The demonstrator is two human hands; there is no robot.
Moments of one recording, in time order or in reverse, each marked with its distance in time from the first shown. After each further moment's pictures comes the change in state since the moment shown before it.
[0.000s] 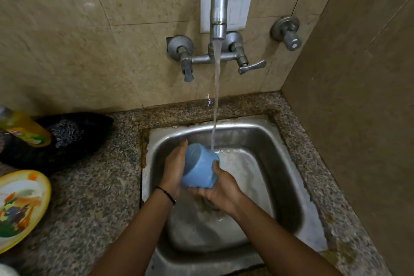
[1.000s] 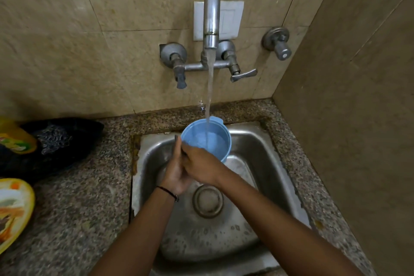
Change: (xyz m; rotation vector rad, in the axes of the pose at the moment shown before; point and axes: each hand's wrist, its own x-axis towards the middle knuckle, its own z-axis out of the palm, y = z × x) left_hand 0.000 0.012 0.032 -0.423 -0.263 -0.172; right_hand -0.015 -0.043 0.077 -1.835 -0.130 -0.544
